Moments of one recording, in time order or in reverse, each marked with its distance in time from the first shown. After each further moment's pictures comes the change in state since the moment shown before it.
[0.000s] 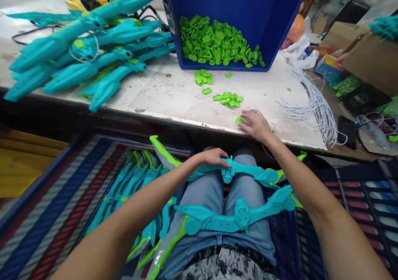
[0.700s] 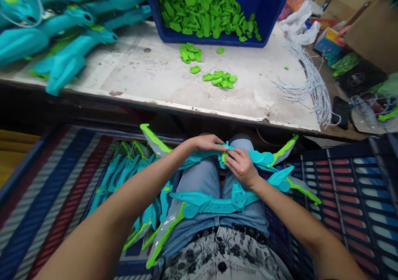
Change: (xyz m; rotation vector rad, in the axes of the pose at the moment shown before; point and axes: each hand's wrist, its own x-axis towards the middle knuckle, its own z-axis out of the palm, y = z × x) left_hand 0.007 -0.009 -0.001 -0.065 -0.114 0.091; right_hand -0.171 -0.081 0.056 0.030 -0.079 -0.087
